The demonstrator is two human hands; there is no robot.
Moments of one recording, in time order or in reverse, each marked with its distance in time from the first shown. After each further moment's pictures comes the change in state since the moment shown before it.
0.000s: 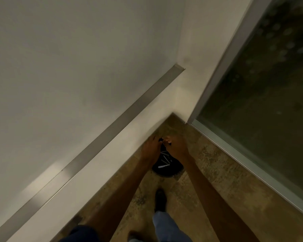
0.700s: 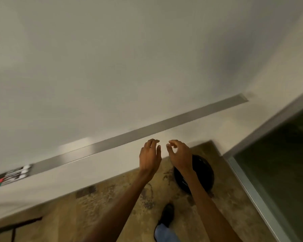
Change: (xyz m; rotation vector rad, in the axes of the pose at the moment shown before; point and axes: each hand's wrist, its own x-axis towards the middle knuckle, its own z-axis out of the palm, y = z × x) left_hand -0.169 -0.067 -0.061 -0.174 0.649 -0.447; right_hand -0.087 -0.120 0.086 -0.022 0.096 -0.429
